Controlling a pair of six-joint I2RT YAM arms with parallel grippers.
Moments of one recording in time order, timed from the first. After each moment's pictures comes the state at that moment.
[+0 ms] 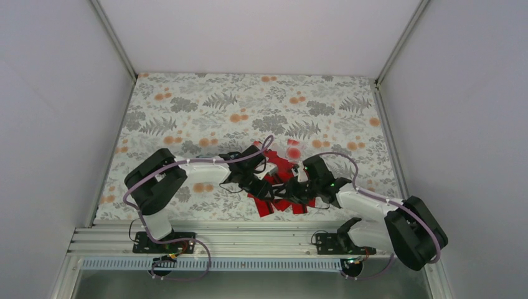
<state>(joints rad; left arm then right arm) -0.91 1.76 0.92 -0.28 0.53 -0.38 0.60 1.17 0.36 -0.10 -0.63 0.97</state>
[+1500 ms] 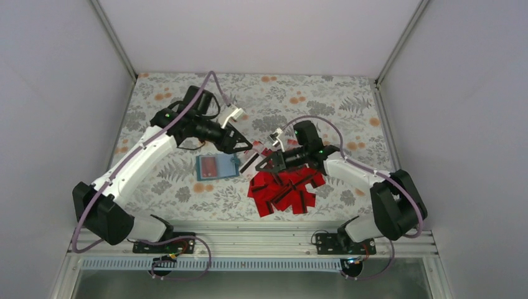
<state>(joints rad) -0.53 1.38 1.35 -0.85 0.78 0.01 0.55 1.42 0.77 -0.09 -1.06 0.57</state>
